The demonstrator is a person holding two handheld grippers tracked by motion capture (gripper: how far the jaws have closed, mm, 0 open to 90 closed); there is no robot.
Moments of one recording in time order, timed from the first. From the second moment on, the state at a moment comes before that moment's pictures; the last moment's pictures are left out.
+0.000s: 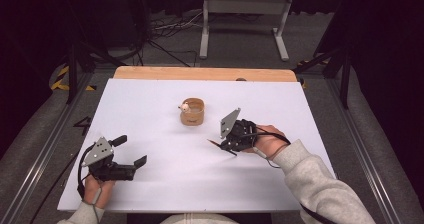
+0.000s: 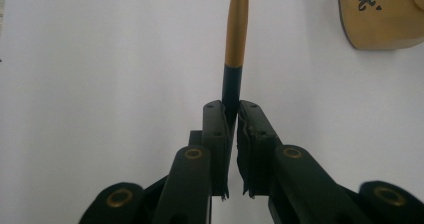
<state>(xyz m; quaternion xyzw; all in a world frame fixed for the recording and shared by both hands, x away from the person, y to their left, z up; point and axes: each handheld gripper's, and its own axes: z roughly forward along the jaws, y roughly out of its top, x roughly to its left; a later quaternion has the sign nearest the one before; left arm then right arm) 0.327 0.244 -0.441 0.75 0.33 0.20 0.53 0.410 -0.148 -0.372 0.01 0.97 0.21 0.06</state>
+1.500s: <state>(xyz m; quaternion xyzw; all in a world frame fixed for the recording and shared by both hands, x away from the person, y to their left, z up) 0.328 0.246 -0.443 0.75 0.33 0.20 0.53 0.410 -0.173 -0.334 0.08 0.91 0.40 0.10</state>
